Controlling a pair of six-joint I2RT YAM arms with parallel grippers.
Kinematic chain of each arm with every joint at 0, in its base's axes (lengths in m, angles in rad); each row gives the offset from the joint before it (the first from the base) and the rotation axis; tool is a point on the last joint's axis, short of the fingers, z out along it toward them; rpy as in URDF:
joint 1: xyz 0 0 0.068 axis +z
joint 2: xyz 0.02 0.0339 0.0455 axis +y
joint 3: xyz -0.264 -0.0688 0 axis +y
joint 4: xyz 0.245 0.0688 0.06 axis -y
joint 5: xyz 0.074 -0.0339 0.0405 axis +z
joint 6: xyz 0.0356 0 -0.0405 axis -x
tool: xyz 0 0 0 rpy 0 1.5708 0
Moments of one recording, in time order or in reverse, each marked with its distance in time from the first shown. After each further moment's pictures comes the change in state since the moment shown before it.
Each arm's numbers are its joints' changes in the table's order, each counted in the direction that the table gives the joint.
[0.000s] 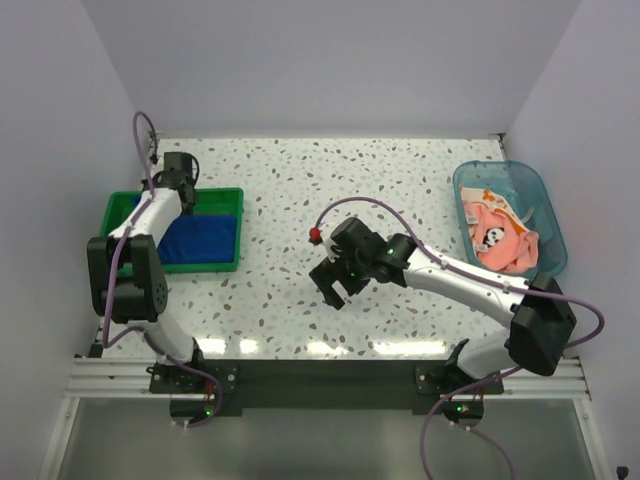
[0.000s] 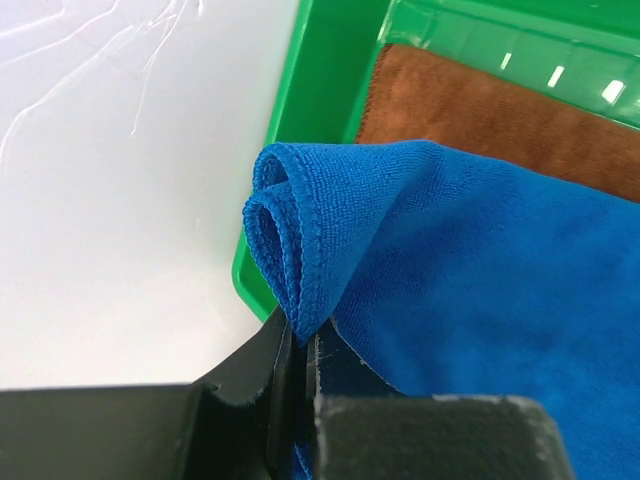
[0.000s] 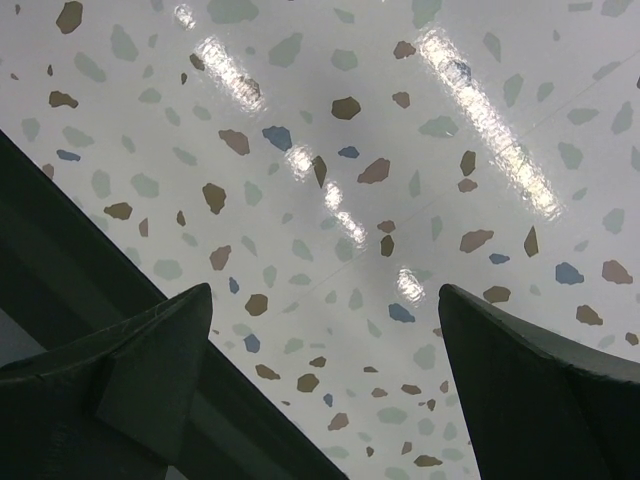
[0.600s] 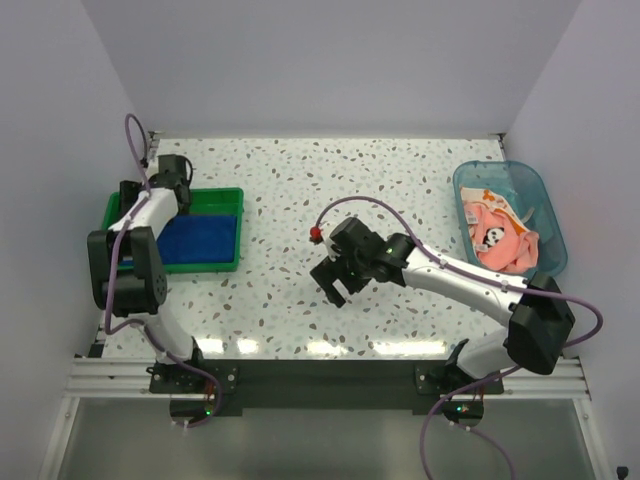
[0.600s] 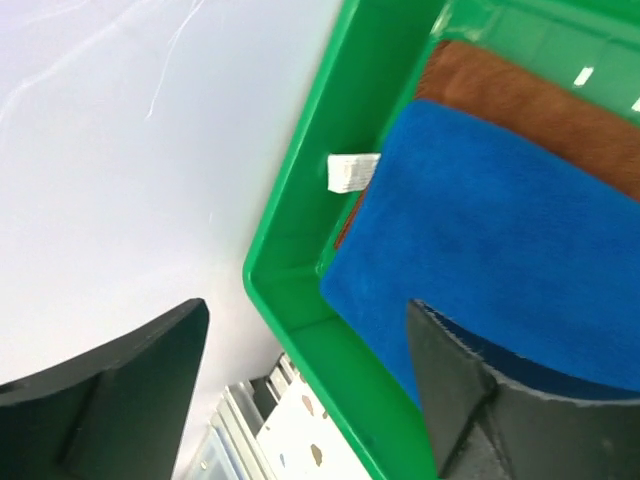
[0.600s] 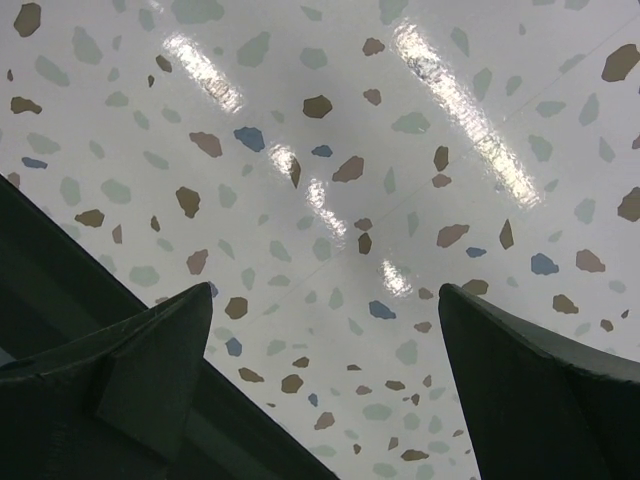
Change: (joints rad) left arm 0.050 0.051 0.005 0.050 0.068 0.030; right arm -0.002 0.012 -0.006 -0.007 -0.045 0.005
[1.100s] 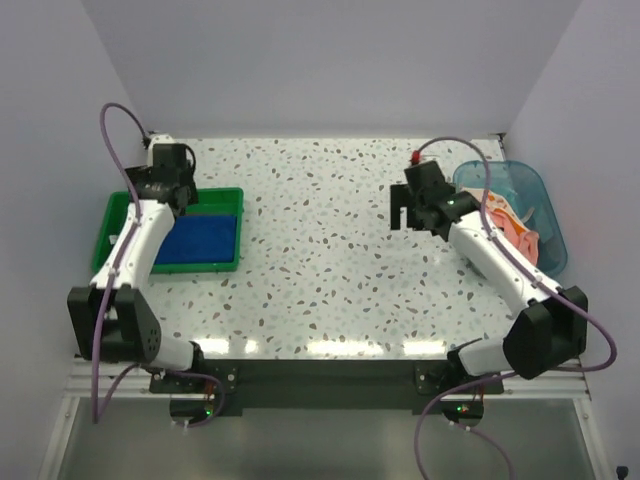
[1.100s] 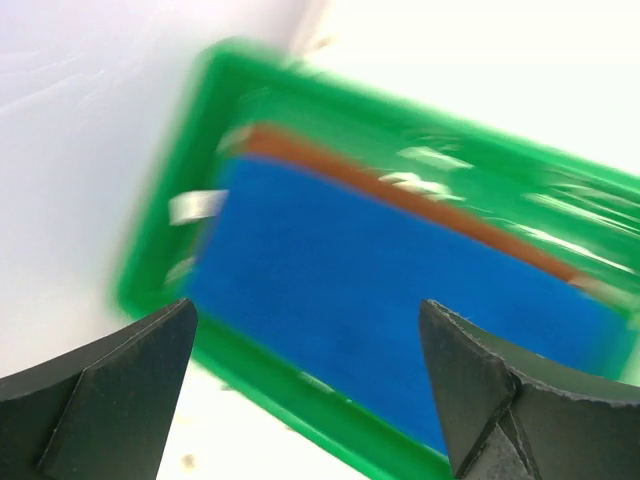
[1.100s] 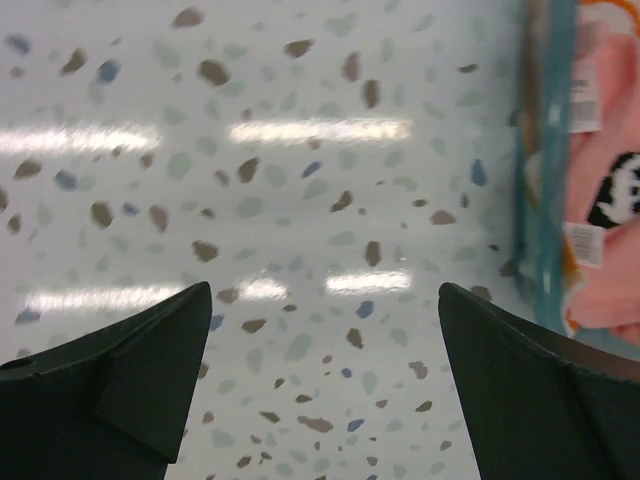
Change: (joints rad) left arm -0.078 -0.269 -0.033 -0.095 -0.335 0.183; right arm -0.470 -0.045 -0.122 -0.074 -0.373 -0.160
